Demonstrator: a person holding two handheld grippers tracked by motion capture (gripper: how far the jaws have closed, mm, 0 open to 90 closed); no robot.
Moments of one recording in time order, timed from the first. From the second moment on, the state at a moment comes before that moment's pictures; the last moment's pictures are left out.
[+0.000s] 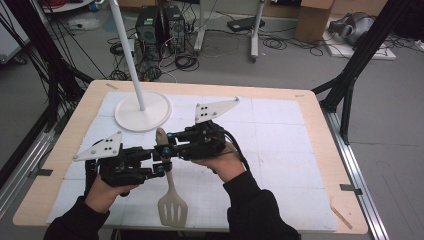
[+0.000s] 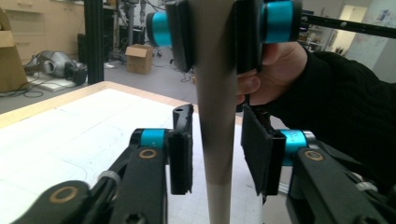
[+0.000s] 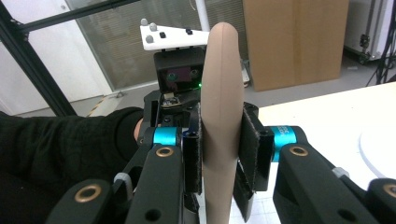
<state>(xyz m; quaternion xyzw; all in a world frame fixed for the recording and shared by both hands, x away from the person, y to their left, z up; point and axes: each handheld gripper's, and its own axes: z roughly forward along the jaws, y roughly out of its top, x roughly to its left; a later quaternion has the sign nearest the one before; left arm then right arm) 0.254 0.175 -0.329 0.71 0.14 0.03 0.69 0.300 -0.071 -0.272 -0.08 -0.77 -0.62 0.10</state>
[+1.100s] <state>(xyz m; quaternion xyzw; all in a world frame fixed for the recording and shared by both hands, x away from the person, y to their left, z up) 0.274 0.192 -0.282 0.69 0.22 0.11 0.68 0.246 -0.251 -0.311 -0.29 -0.71 -0.62 -0.15</state>
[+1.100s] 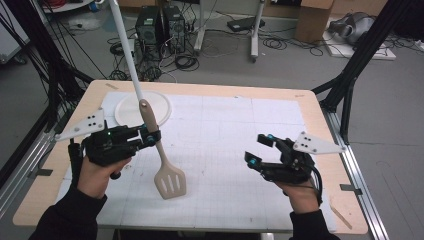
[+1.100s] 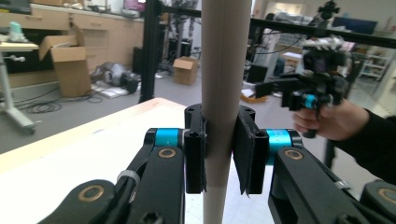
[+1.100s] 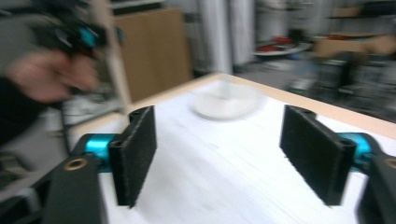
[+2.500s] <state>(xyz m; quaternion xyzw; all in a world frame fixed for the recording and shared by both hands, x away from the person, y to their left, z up) 0.445 0.240 -0.188 0.67 0.32 0.14 0.65 0.247 -0.289 -0.348 -0.37 -0.71 -0.55 -0.23</state>
